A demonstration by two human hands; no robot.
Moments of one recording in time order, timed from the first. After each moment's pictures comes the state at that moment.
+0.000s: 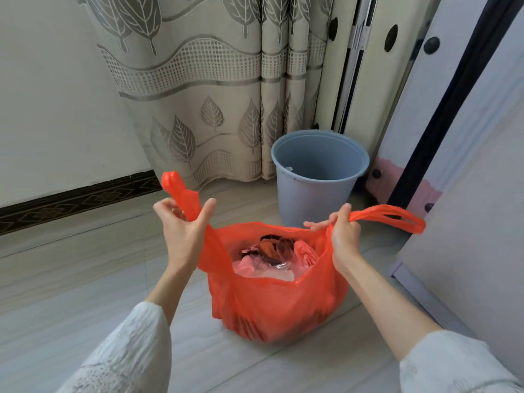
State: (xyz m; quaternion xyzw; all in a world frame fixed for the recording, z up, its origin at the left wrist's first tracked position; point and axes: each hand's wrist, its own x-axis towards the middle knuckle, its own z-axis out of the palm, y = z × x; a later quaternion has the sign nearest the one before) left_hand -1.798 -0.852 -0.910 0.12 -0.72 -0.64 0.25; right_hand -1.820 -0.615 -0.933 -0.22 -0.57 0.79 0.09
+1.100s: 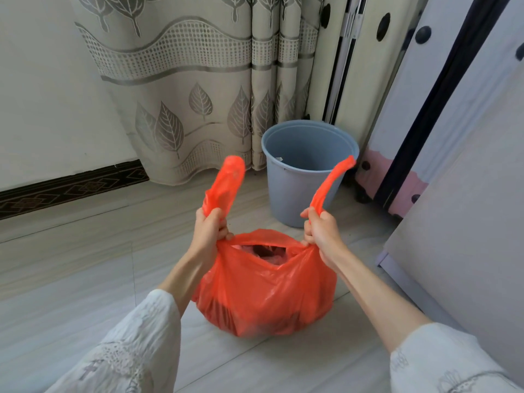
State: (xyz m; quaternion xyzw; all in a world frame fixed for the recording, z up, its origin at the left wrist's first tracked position) left_hand -1.817 -0.808 -0.944 0.17 -0.59 -0.79 0.01; right_hand -1.816 -0.614 -0.946 -0.17 -0.67 0.72 -0.04
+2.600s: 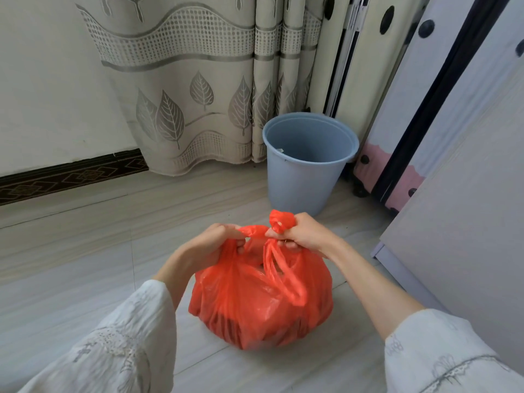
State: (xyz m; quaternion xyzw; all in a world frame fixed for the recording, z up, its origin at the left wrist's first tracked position) left_hand -1.794 -0.817 -0.955 0.07 -0.66 -0.69 -0.28; right_hand -1.796 -0.629 -0.932 0.01 -0.80 0.56 -0.23
